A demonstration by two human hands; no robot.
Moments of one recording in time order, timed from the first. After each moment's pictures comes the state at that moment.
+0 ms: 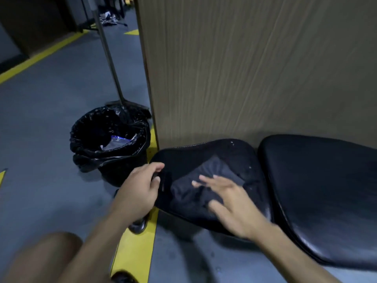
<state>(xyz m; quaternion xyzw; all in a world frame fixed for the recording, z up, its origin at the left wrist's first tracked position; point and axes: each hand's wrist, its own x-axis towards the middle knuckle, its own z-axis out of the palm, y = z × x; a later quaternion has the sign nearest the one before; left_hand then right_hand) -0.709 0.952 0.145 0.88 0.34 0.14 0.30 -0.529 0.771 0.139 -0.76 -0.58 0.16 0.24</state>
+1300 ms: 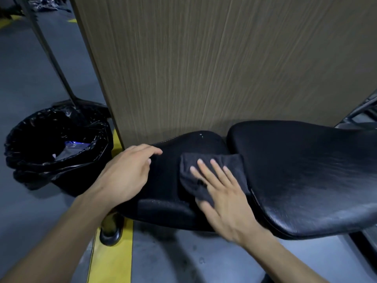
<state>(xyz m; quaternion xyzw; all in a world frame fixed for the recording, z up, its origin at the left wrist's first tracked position) -0.645 0.978 0.155 0.95 0.19 0.09 0.22 -0.525 0.738 0.115 -0.84 -0.52 0.01 0.14</state>
